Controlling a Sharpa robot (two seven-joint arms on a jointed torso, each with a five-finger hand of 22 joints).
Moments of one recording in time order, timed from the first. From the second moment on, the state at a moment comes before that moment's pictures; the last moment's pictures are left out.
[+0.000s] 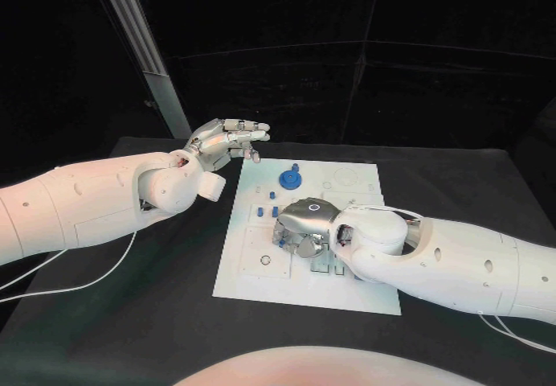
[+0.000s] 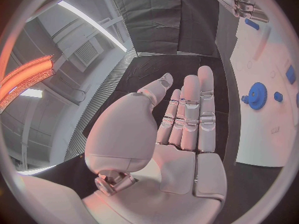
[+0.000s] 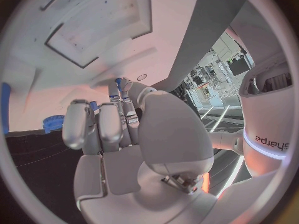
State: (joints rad) left arm 1.30 -0.83 -0.19 1.37 0.12 -0.01 0.44; left_hand 1.30 -0.09 0.36 -0.11 0.07 0.94 0.20 0.19 0.07 0.92 0.13 0.47 0.07 1.16 0.03 0.98 0.41 0.18 1.15 0.12 0.61 0.57; right arm 1.12 -0.57 -0.11 1.59 -1.75 -0.14 -0.11; right_hand 1.40 -0.09 0.50 -0.02 0.08 1.11 0.16 0.07 0.07 1.17 0.09 0.15 0.07 1.47 0.00 1.28 1.09 0.09 1.36 0.11 1.39 1.27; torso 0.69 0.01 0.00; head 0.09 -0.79
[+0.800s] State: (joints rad) left arm 1.30 -0.83 -0.19 1.37 0.12 0.00 0.42; left_hand 1.30 -0.09 0.36 -0.11 0.07 0.93 0.20 0.19 0.07 0.91 0.13 0.47 0.07 1.15 0.04 0.98 0.41 0.18 1.15 0.13 0.60 0.57; right arm 1.12 -0.63 -0.11 1.63 -1.75 -0.23 -0.10; right_hand 1.37 -0.12 0.43 -0.02 0.10 0.92 0.17 0.07 0.07 0.97 0.12 0.14 0.07 1.43 0.04 1.14 0.89 0.10 1.22 0.14 1.24 1.08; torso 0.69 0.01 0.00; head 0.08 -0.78
